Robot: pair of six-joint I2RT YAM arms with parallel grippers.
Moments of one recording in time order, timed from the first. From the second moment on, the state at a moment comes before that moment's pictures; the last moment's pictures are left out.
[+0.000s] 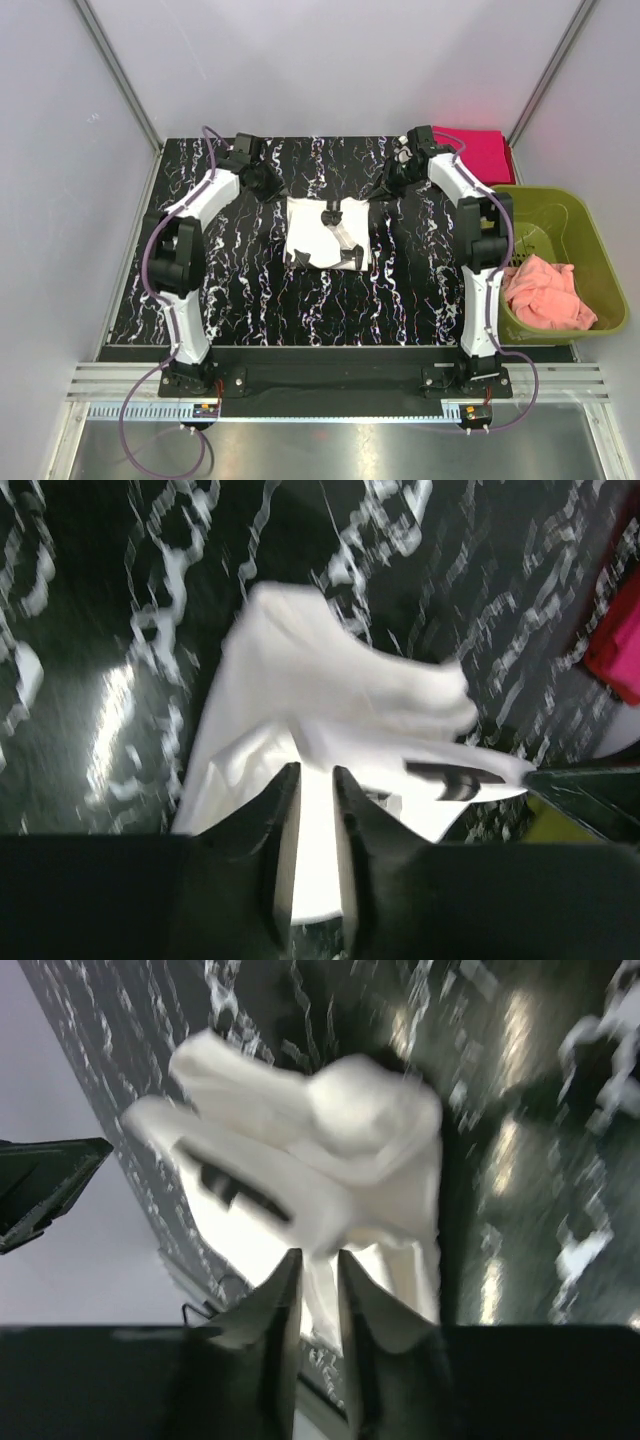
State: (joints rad) left arm -0.25 1.93 1.56 -0.54 0.20 -0.85; right arm 0.18 2.22 1.87 -0.74 -0.64 0.57
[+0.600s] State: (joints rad) left arm -0.24 1.73 1.33 -0.15 0.38 -0.80; right arm 0.16 2.14 1.75 -0.56 -0.66 0.57
